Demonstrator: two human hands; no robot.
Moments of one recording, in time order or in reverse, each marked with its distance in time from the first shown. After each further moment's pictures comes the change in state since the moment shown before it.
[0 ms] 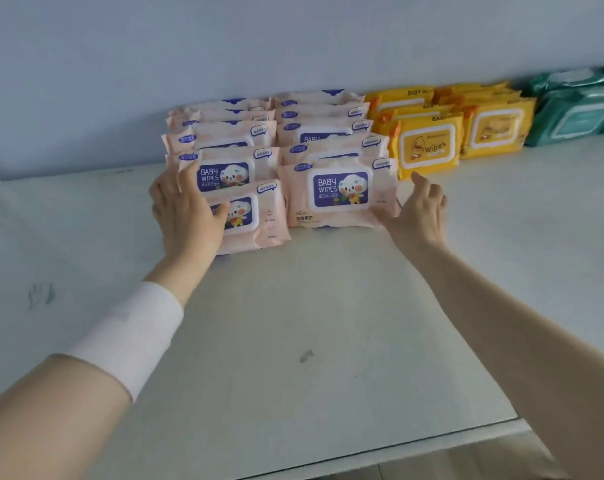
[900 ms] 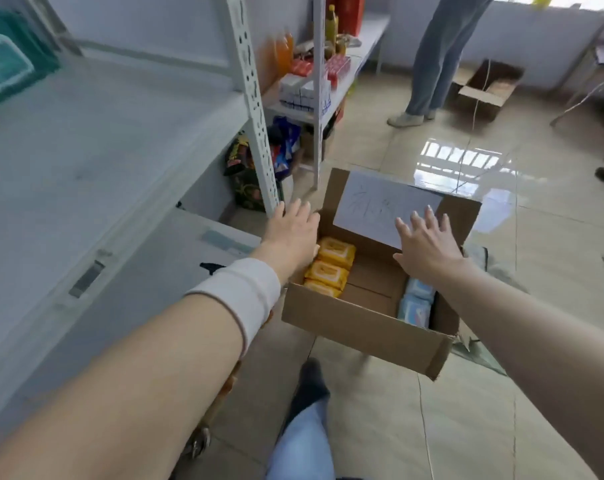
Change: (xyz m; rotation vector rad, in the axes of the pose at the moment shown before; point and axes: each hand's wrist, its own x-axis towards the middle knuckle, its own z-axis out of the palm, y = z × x) left_hand -0.509 0.639 0.180 0.301 -0.729 1.614; right_hand -0.269 0.609 -0.414 -0.803 -0.200 0.745
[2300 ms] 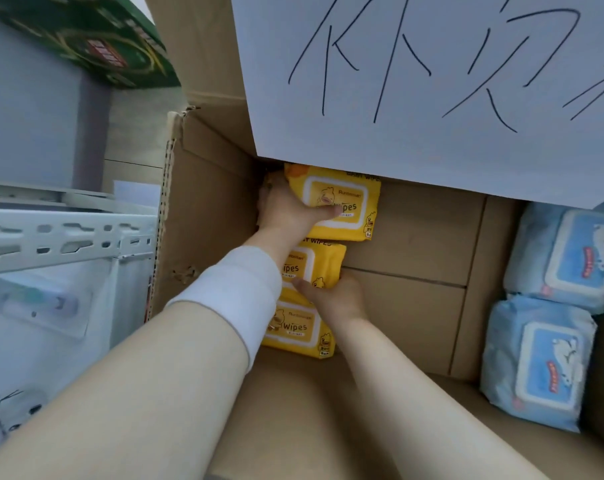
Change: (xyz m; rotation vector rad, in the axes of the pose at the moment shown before) left_hand 0.438 0.079 0.449 -0.972 -0.401 -0.565; right_hand 0.344 -0.130 0.434 1.620 -0.665 0.848
